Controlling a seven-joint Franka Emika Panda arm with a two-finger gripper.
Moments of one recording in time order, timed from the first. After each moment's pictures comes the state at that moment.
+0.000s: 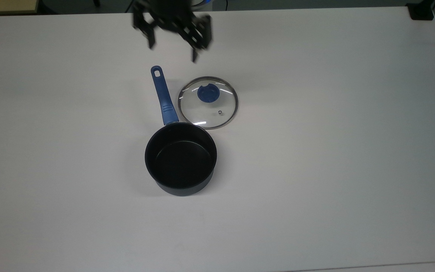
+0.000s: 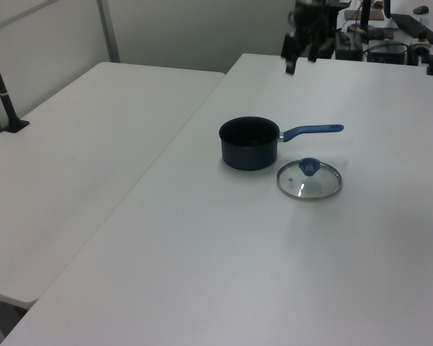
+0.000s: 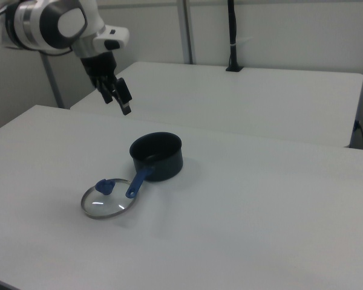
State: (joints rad) arm 0.09 0.05 -0.05 -1.63 -0.05 1.84 0.40
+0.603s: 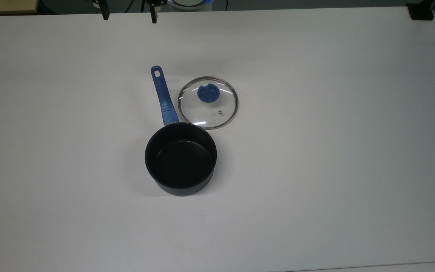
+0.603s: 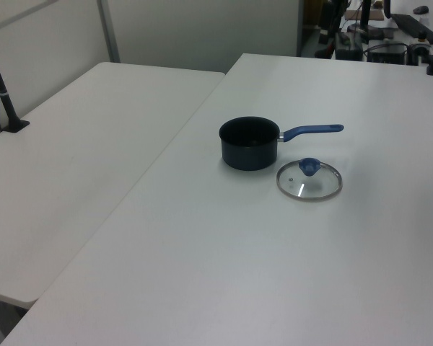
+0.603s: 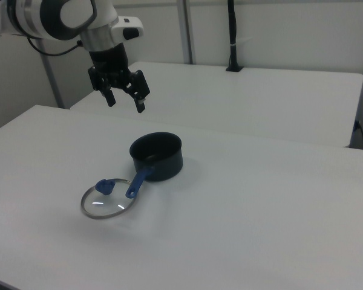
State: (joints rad) arm 0.05 -0.03 -0.14 -1.63 -0.01 1.74 -0.06
